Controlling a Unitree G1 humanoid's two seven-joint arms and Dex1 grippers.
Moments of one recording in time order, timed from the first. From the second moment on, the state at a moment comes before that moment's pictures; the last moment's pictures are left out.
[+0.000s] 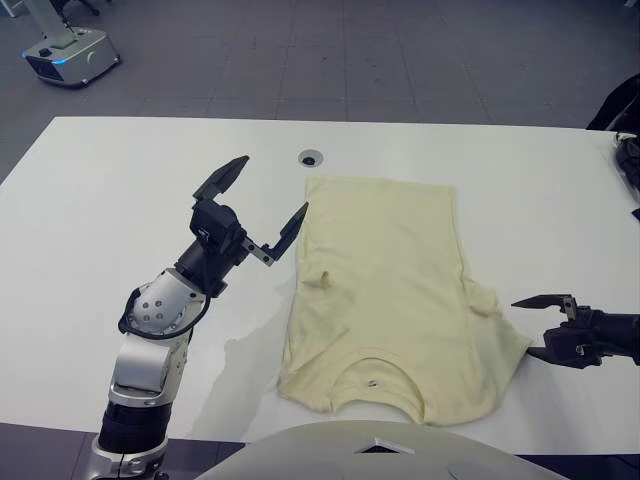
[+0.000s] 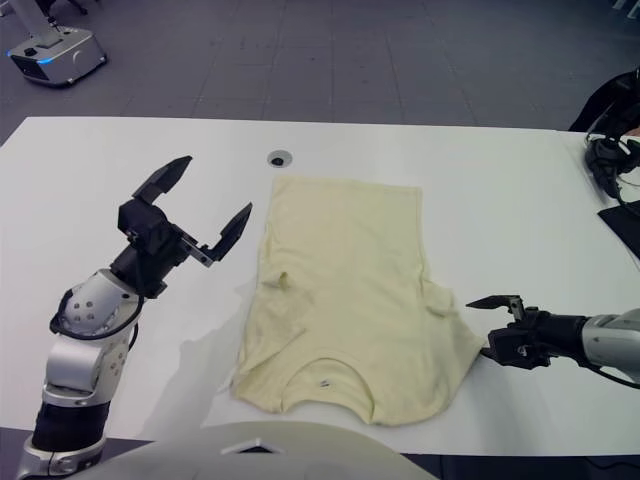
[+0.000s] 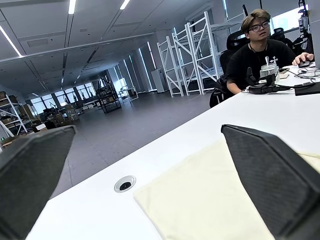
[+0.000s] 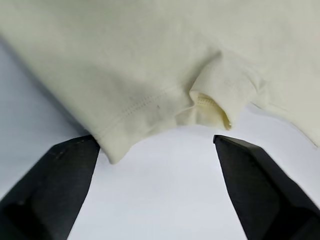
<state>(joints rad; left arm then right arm) 0.06 0.41 -0.03 -0.47 -0.26 -0.02 -0.45 0.38 -1.19 -0.18 0.11 -0.17 -0.69 0.98</state>
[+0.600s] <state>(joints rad) 0.05 0.41 -0.03 -0.46 -0.26 -0.03 -0.48 0.42 -1.19 -0.18 0.08 -0.16 -0.66 0.99</state>
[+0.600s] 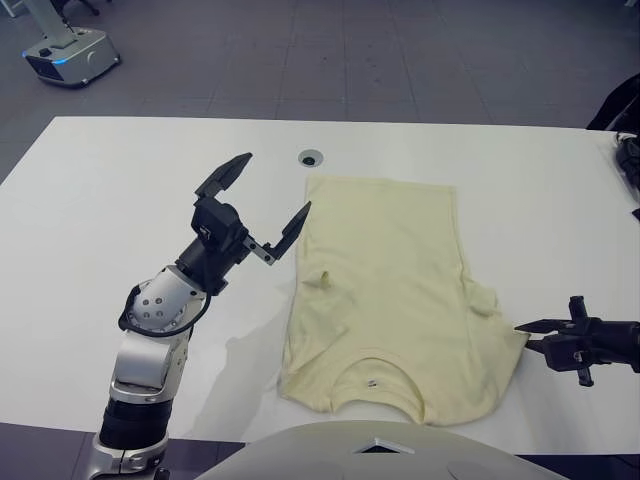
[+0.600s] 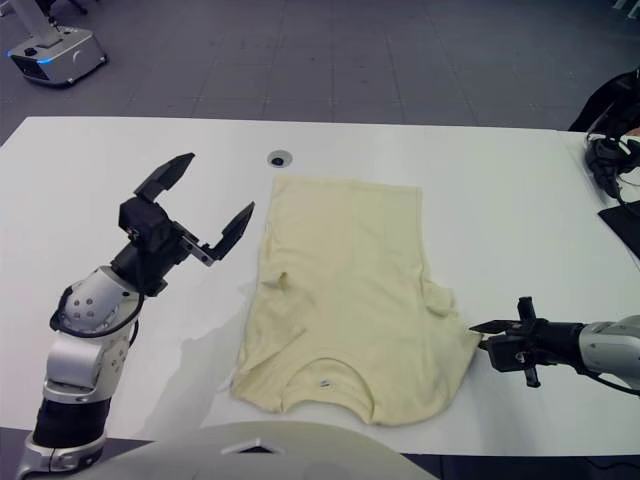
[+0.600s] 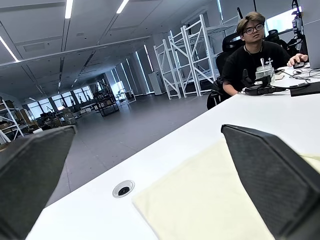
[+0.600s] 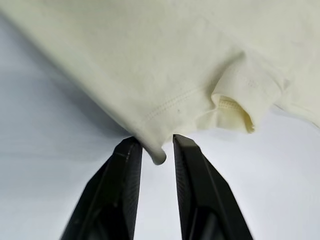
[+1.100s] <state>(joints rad) 0.05 0.40 -0.03 -0.45 -0.26 -0.04 -0.49 0.43 -1.20 -0.19 0.06 -0.17 -0.66 0.98</state>
